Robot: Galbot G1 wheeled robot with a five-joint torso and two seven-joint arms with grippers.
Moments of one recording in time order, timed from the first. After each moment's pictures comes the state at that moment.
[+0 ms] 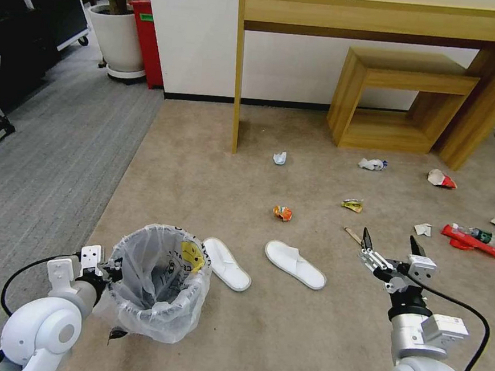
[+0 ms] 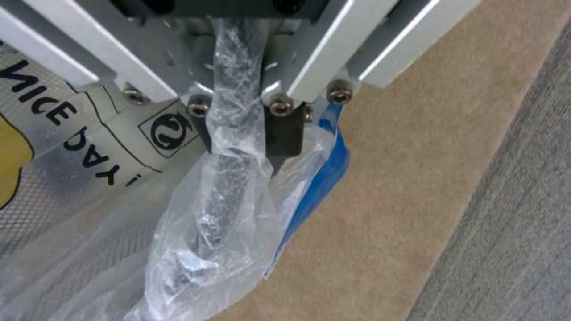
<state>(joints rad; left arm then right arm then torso) 1.48 -1.13 -0.69 -2.15 -0.78 0.74 -0.38 -1.59 1.47 0.71 2.24 0.20 -0.08 0.03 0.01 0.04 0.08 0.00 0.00</state>
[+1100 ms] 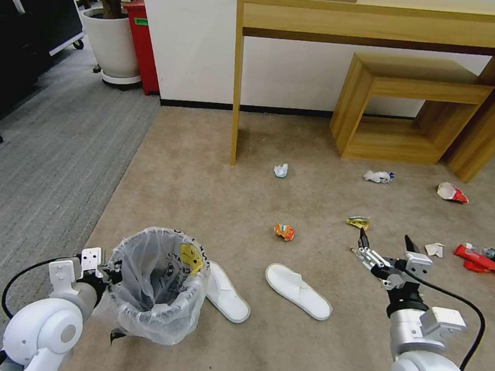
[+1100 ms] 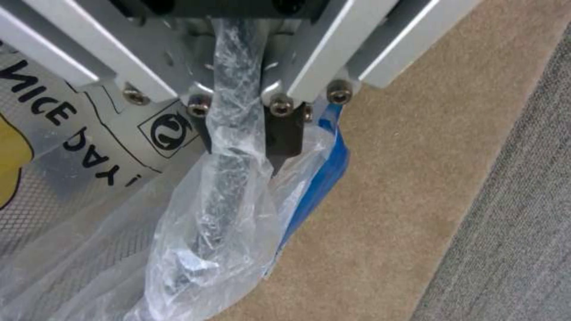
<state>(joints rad) 1.48 -1.14 -0.69 -2.12 -0.77 0.74 -0.38 -1.56 1.39 0.70 2.22 0.30 -0.19 0.04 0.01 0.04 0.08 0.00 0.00</state>
